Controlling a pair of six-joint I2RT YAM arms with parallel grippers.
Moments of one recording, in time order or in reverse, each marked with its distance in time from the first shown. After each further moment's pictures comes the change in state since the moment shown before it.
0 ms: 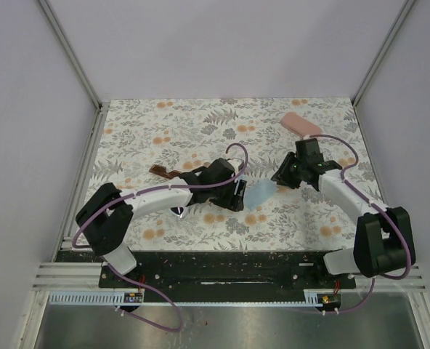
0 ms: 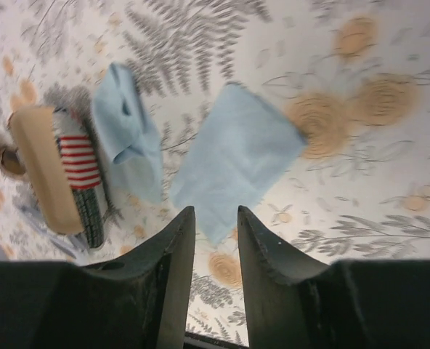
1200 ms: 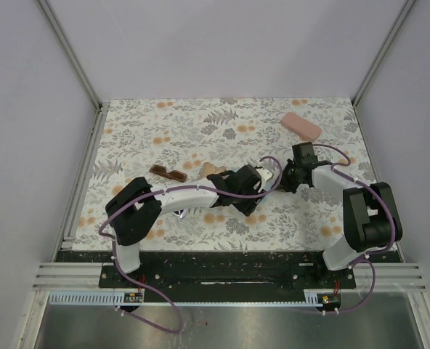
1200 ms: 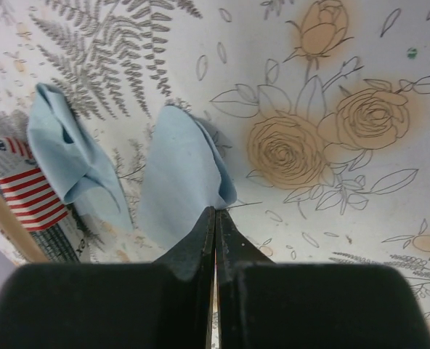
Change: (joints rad) left arm -0.129 0.221 0.217 -0.041 -0.117 0.275; right arm -0.075 0.190 -0.045 0.079 -0.029 0.059
